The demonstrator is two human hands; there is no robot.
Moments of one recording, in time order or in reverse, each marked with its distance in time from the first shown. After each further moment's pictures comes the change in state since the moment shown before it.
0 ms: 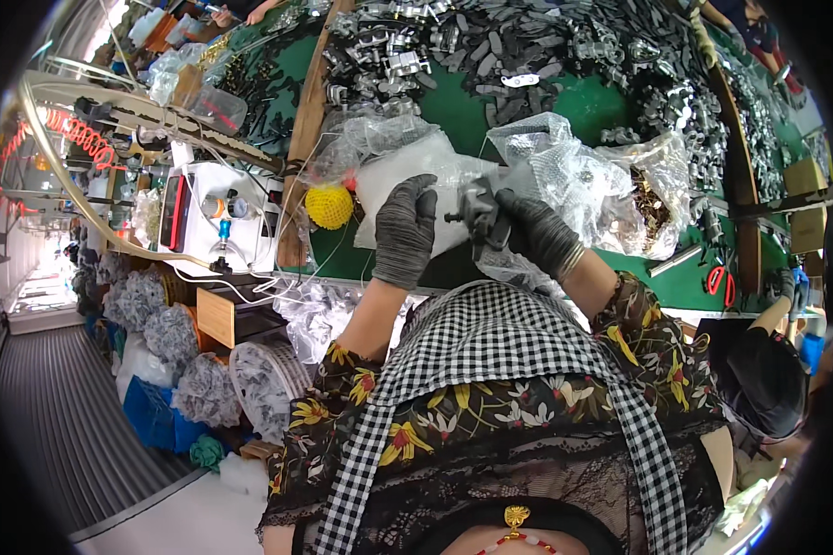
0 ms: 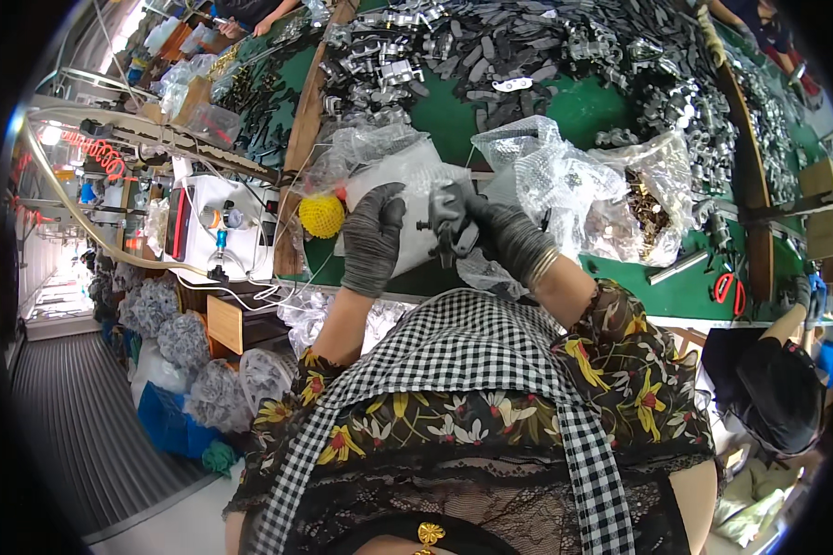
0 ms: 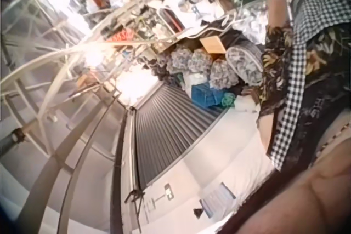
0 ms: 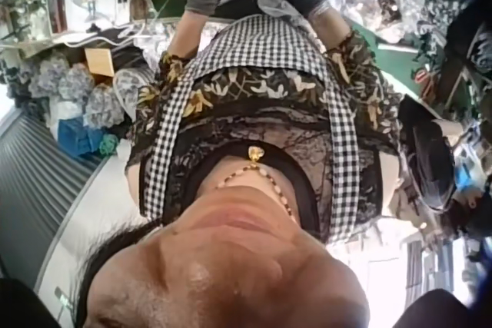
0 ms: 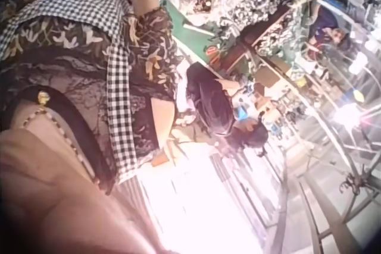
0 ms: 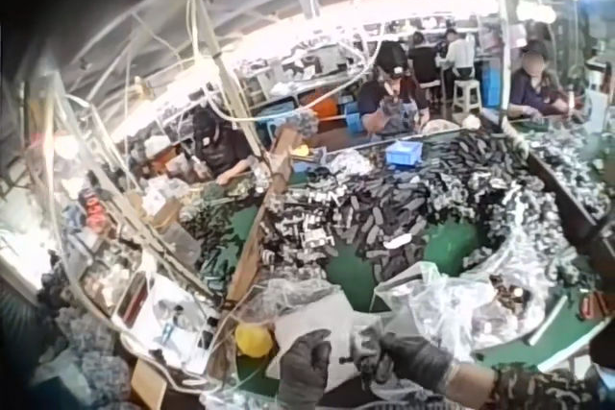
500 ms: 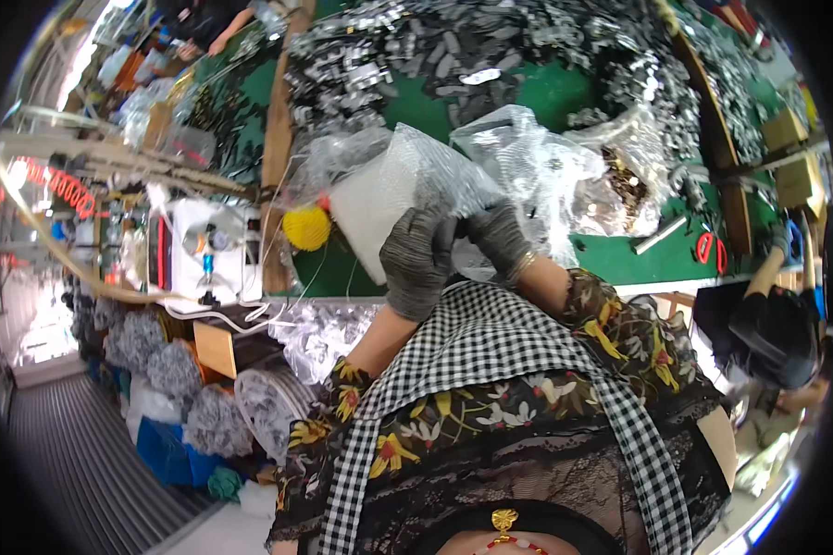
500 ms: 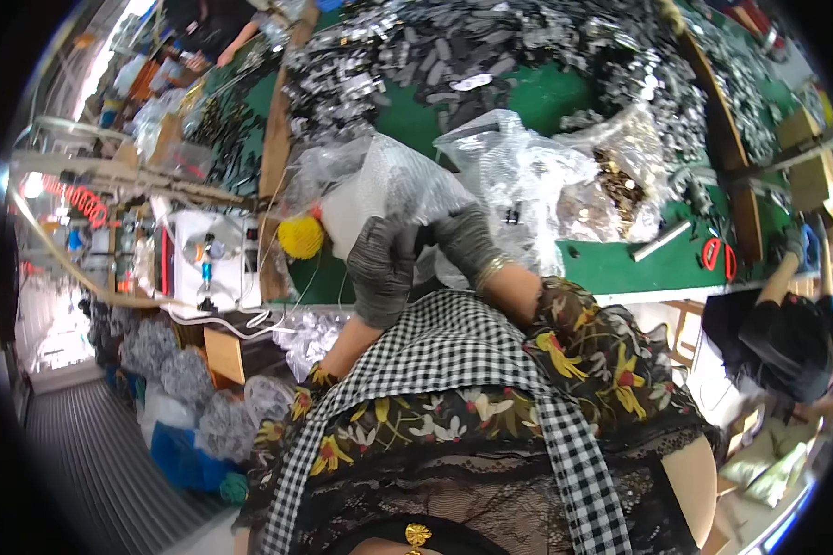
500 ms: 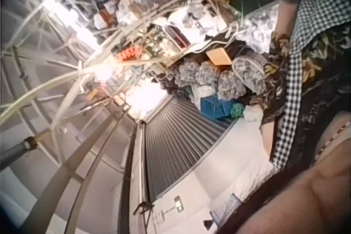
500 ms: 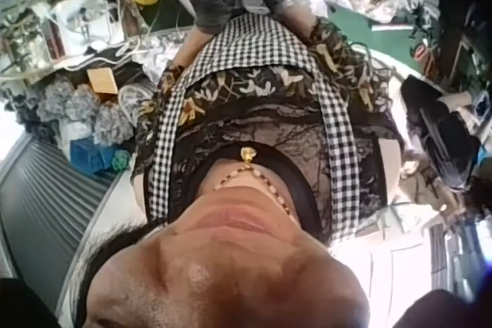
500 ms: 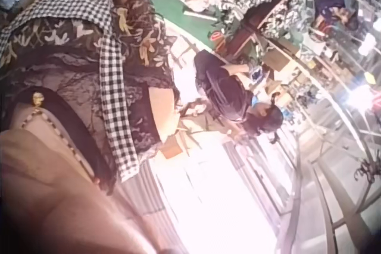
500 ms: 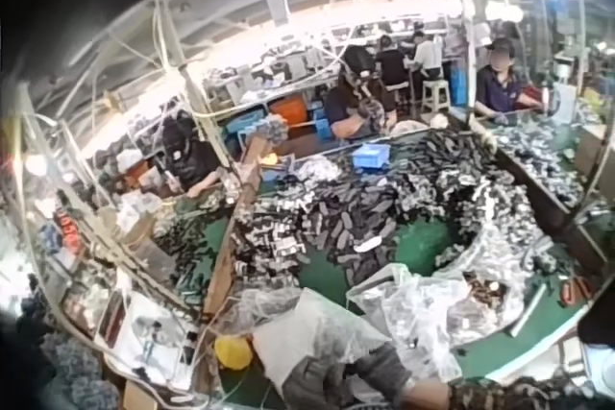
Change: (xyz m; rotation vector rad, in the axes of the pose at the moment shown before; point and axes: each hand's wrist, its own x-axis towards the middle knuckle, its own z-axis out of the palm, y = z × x) left_hand -0.019 0.051 0.028 0.109 0.106 0.367; right_hand 0.018 0.030 -0.011 -0.855 0.296 -0.585
